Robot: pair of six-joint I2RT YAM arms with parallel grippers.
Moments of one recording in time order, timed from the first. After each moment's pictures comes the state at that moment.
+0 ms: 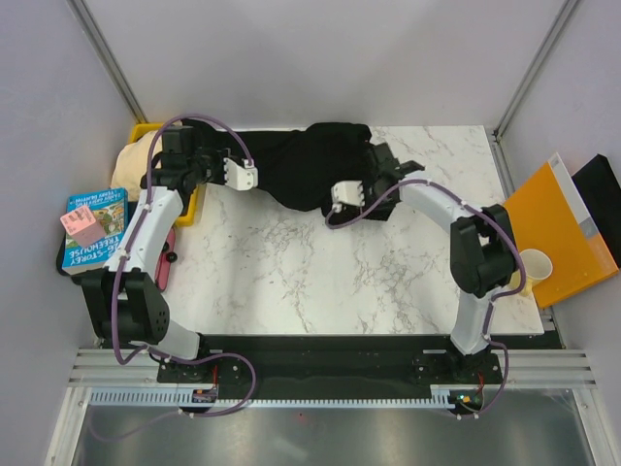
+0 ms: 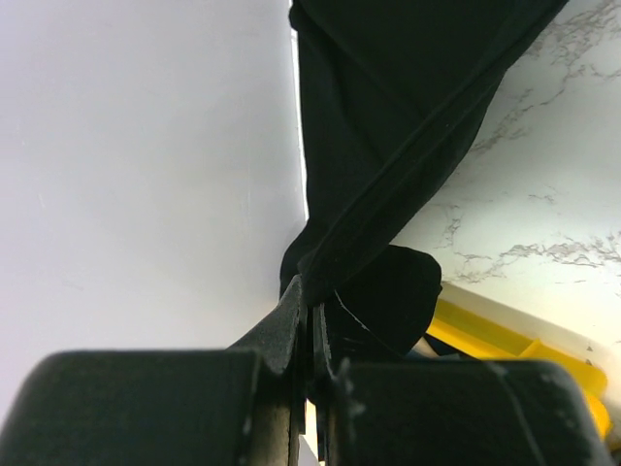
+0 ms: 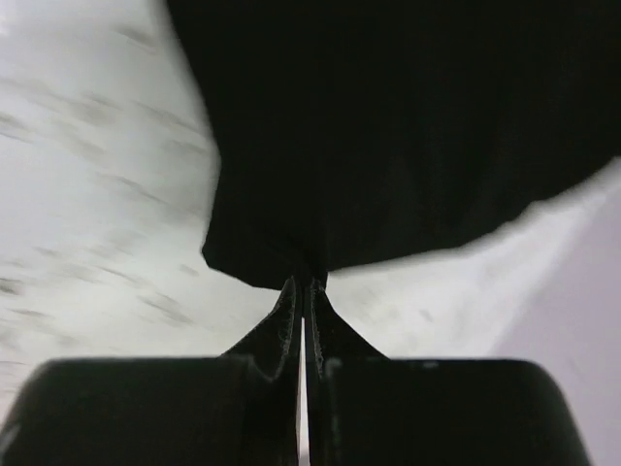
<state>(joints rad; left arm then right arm) -0.05 1.50 1.34 -0.48 0.45 1.60 0.45 1.92 1.45 -0.70 -0.04 -1.30</state>
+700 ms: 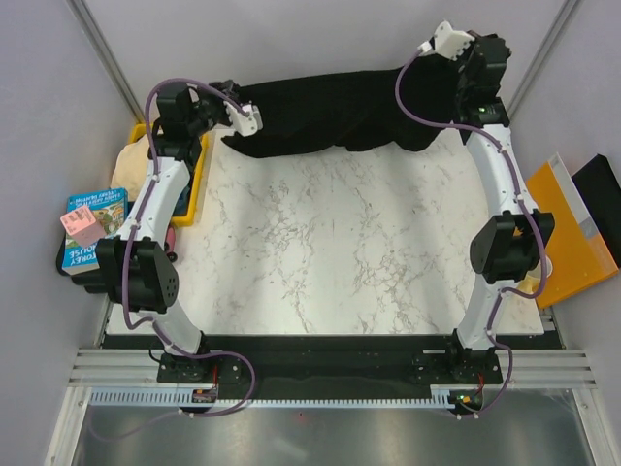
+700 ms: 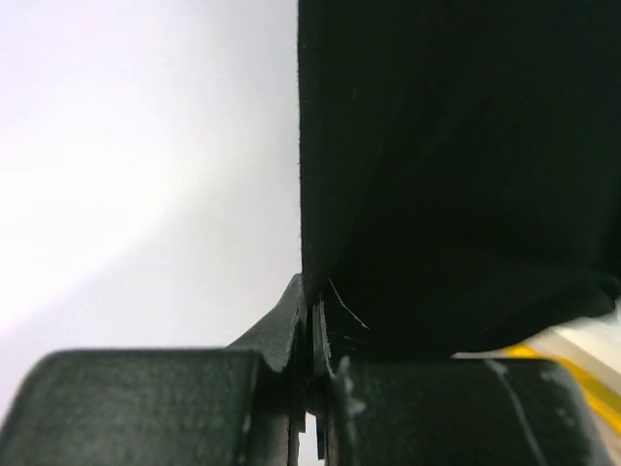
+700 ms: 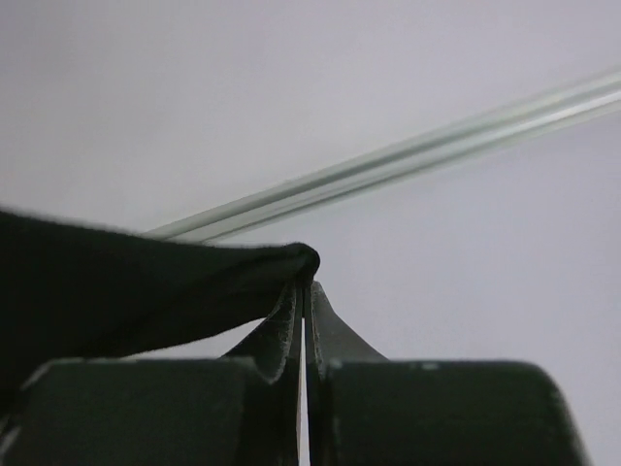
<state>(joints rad) -0.06 1.71 1.62 -0.06 0.53 1.45 0.05 1.97 2.07 -0.02 0.40 -1.24</state>
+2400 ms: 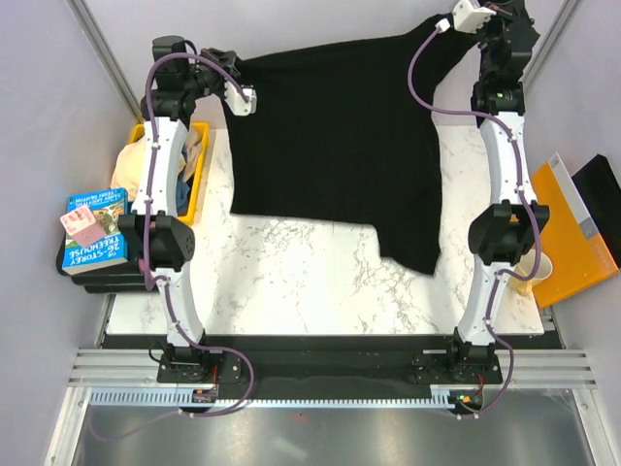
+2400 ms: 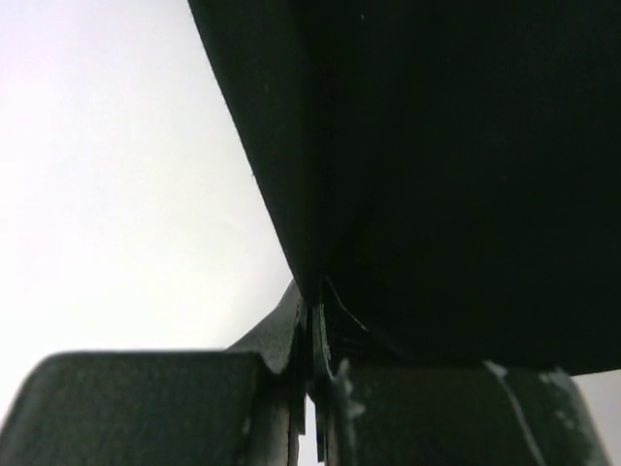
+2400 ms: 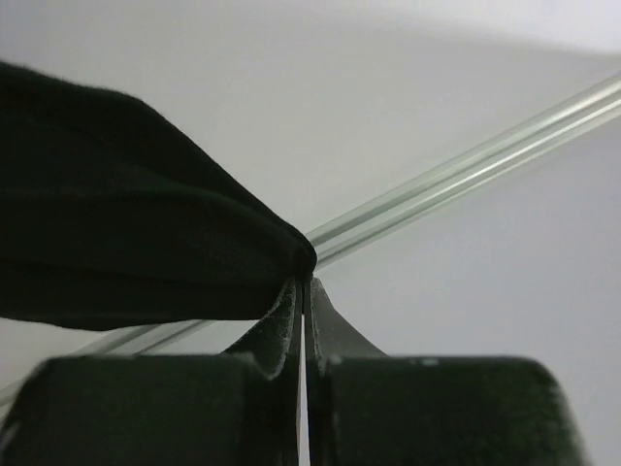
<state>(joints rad) -0.03 2.12 2.46 -0.64 0.65 1.86 -0.06 2.18 2.41 0.11 0.15 -1.27</state>
